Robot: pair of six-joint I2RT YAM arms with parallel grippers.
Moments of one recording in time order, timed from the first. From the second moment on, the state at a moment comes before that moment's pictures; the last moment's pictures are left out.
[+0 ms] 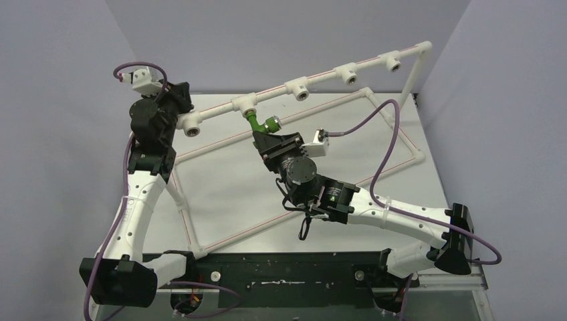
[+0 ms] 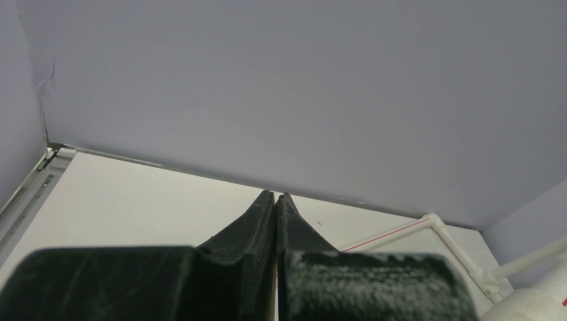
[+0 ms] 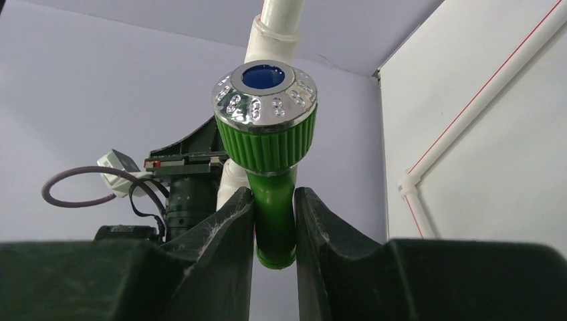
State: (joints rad) left arm -0.08 1.19 1.14 0.11 -0.06 -0.41; right arm 1.19 1.37 1.21 0.14 0.83 1.31
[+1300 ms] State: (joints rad) left arm -0.04 1.16 1.11 0.13 -0.05 -0.44; right arm 1.17 1.37 1.20 0.10 0.76 1.61
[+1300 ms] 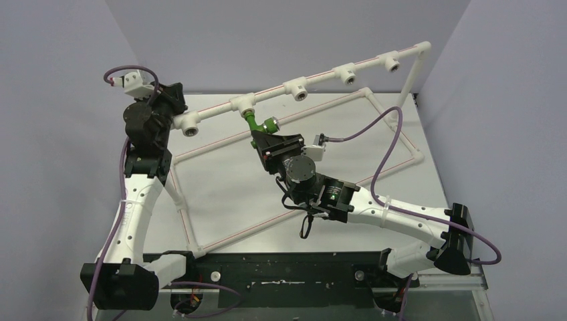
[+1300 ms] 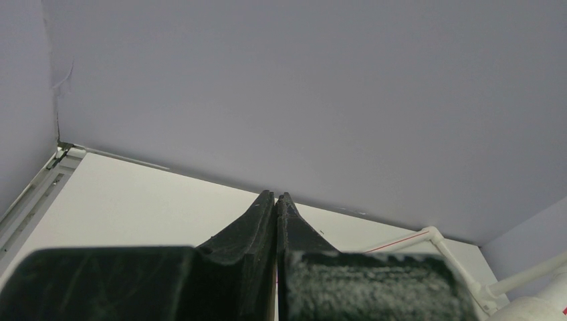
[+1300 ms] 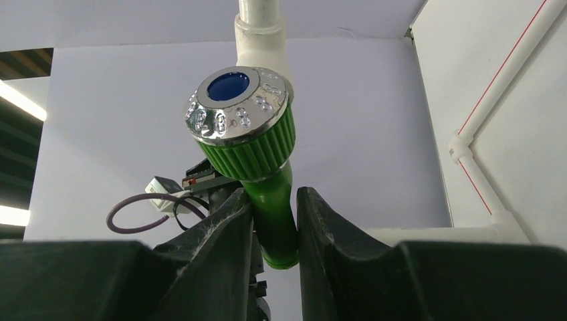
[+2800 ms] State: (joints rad) left arm -0.03 1.12 1.09 0.12 -0.04 -0.44; right arm 1.20 1.41 1.19 0.21 0.80 1.54
